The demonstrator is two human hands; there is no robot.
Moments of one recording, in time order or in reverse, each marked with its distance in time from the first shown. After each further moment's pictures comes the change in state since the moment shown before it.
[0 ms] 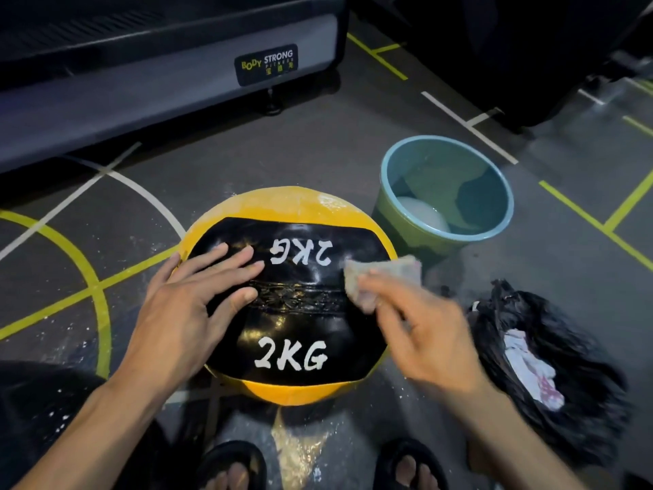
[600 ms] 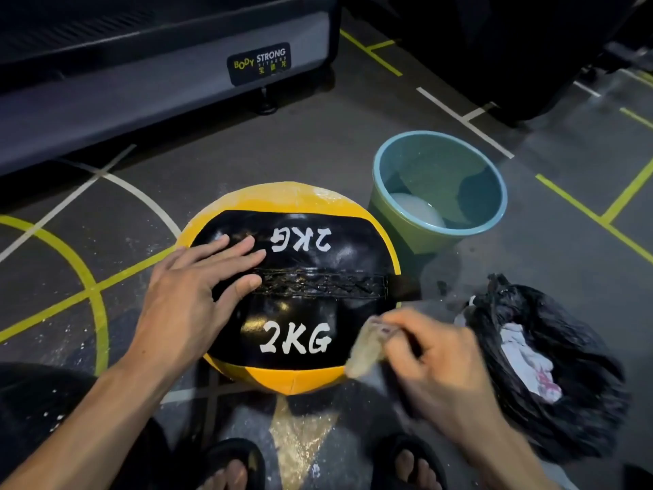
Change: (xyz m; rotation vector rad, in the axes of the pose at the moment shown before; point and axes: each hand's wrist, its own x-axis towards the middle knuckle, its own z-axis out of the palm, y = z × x) left_hand 0.017 0.005 0.006 0.021 -0.014 0.002; right_hand -0.034 -0.003 -0.011 -0.009 -0.083 0.221
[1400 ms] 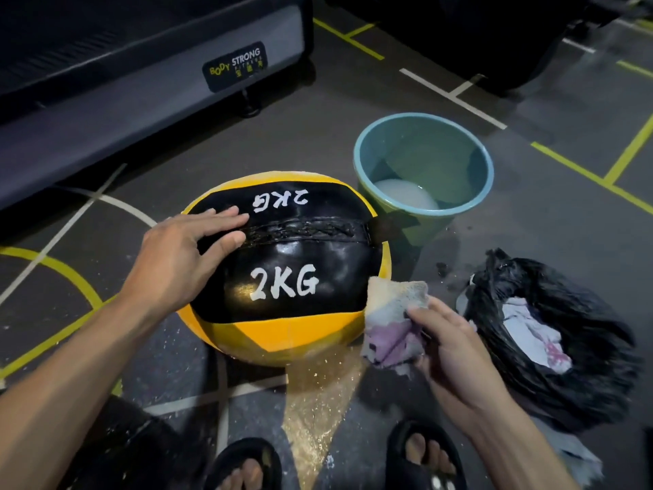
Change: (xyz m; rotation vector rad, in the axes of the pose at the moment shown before) left_hand 0.060 0.006 -0.015 0.048 -0.098 0.011; right_hand -0.007 0.021 -0.002 1.276 0.095 0.912
